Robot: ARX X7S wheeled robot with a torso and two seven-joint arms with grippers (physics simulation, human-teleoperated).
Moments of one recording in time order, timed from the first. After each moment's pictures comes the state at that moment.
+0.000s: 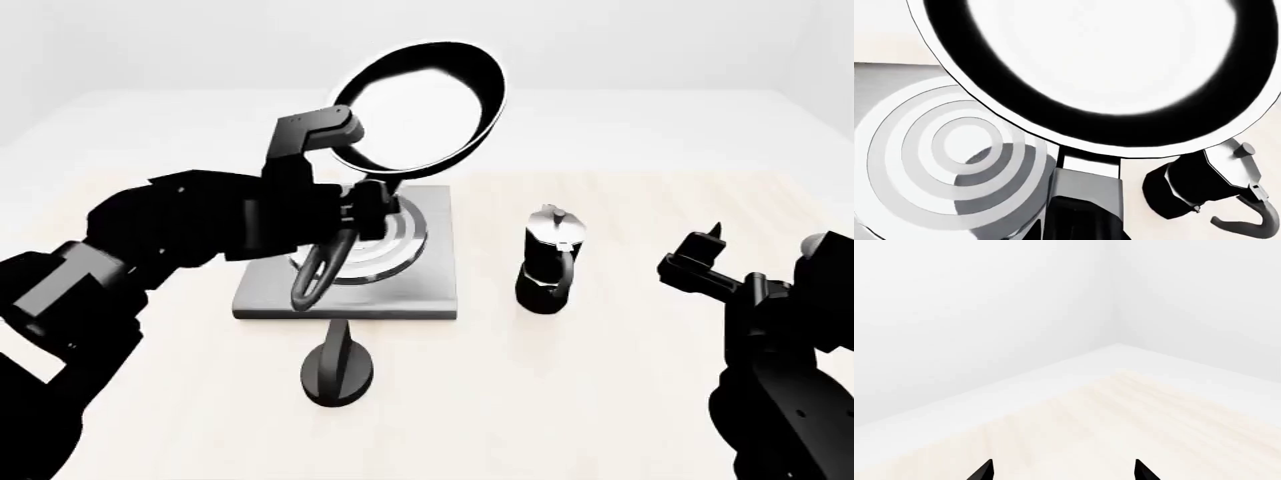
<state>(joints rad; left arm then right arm) -1.47 -0.34 1.29 -0.82 -1.71 -0.63 -0.14 0.41 0.36 0.16 -0.28 0.54 0.63 0.52</state>
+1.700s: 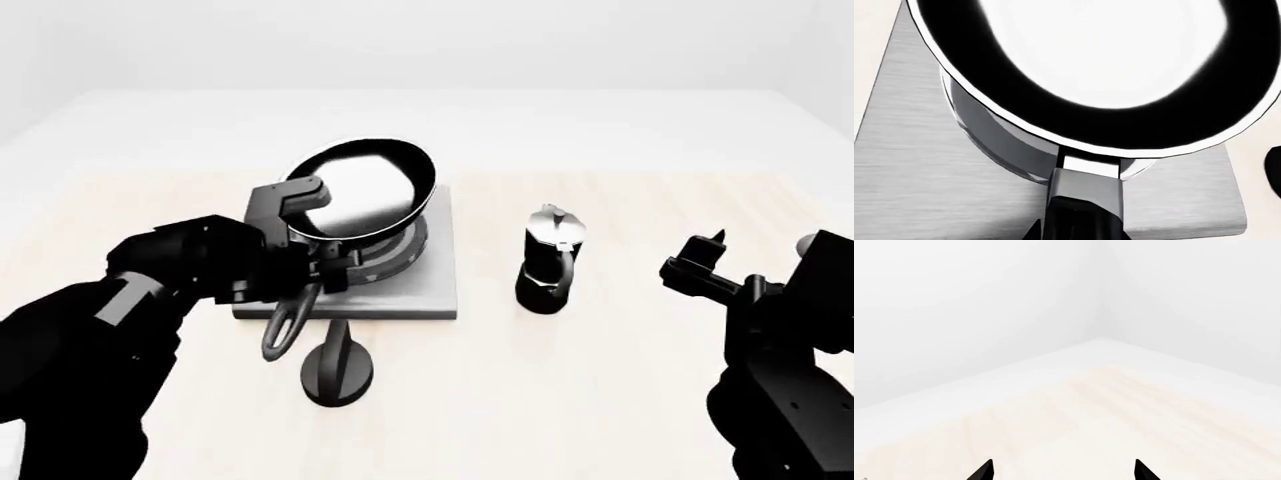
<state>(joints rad) -1.40 -0.20 1.39 -1.27 -1.66 -0.69 -0.04 0.43 0.38 0.13 -0.25 0.53 0.67 0.58</state>
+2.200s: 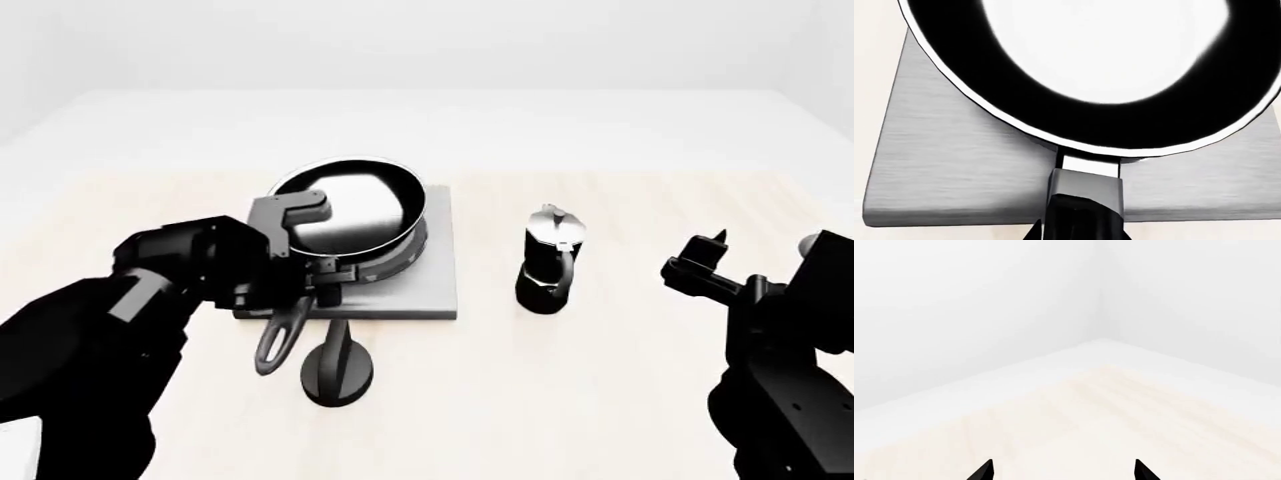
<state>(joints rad) -1.41 -0.17 1.44 -1.31 -1.66 -0.76 -0.09 0.42 0.38 0.13 -0.26 0.54 0.67 0.58</state>
